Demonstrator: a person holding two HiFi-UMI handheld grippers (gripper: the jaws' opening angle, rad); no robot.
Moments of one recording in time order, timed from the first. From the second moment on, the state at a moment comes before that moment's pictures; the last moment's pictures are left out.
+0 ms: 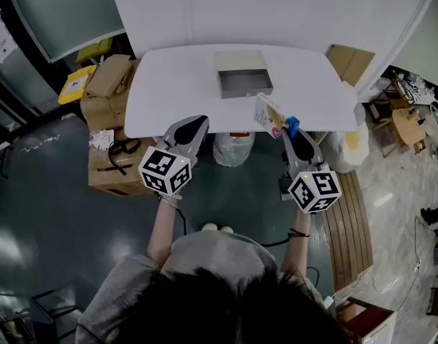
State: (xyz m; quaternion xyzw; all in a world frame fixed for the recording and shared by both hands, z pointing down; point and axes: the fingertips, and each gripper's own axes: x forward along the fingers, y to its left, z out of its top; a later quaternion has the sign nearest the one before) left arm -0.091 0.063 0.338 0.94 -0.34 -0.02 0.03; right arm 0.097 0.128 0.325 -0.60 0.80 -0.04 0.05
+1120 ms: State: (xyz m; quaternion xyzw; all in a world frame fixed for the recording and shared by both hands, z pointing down) left arm -0.072 -0.045 0.365 0.95 -0.32 -0.01 0.06; right arm 0.111 0.018 0.345 -0.61 0.79 -0.08 0.06
